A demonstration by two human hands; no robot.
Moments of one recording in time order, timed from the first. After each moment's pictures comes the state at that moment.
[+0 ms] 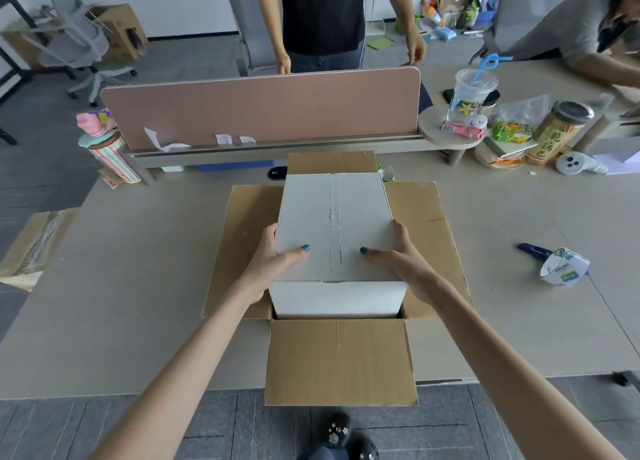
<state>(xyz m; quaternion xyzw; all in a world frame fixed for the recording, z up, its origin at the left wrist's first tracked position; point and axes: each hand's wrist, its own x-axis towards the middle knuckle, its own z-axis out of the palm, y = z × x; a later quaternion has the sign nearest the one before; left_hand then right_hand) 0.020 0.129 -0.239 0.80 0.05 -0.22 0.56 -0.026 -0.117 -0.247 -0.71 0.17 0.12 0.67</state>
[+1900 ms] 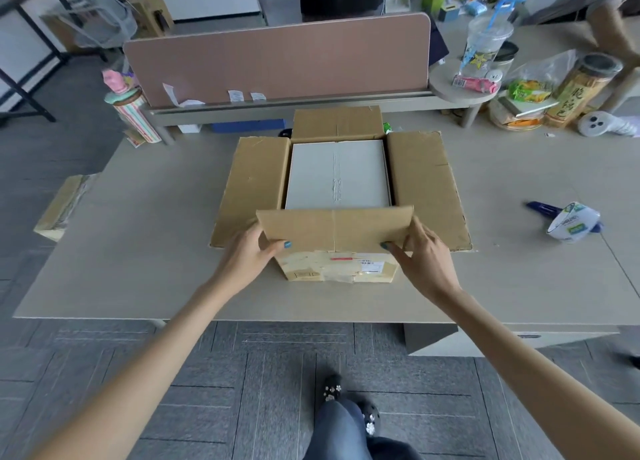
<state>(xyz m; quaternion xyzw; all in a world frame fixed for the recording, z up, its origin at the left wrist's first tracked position) -0.070 0.180 -0.299 0.94 -0.13 0.00 0.32 -0.130 -0.141 -0.314 -0.94 0.01 -0.12 0.33</state>
